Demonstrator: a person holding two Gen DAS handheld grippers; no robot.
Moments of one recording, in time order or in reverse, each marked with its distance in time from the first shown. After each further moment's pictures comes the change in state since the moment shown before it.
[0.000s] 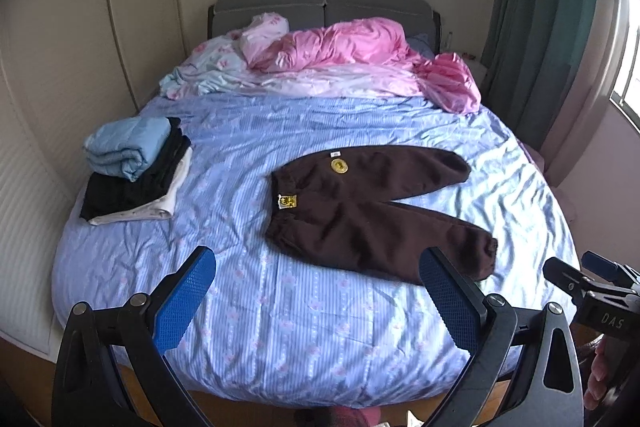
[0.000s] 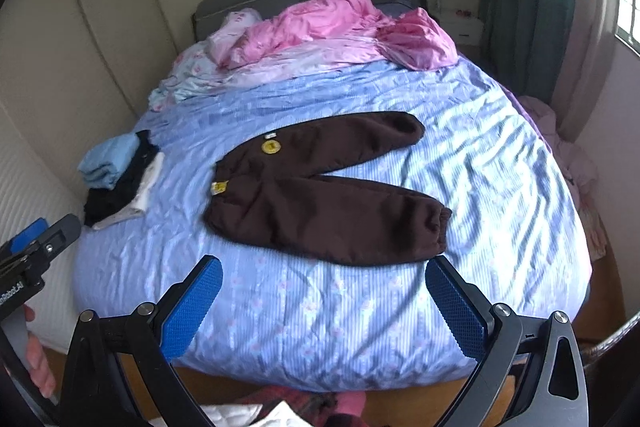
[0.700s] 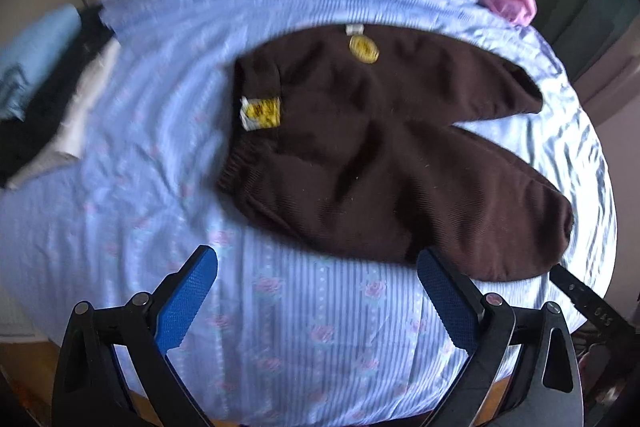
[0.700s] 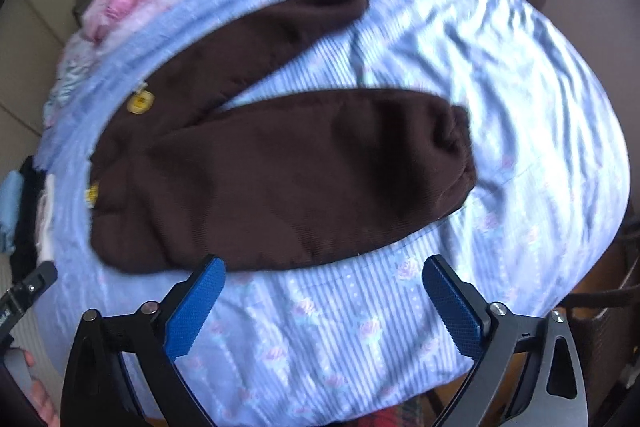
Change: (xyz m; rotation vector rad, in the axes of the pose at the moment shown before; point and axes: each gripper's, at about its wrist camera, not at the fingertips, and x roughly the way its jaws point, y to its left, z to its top) left arm 0.284 0.020 -0.016 -0.041 0.425 -0.046; right arm 0.243 -0.057 -0.027 0.317 0.284 -0.175
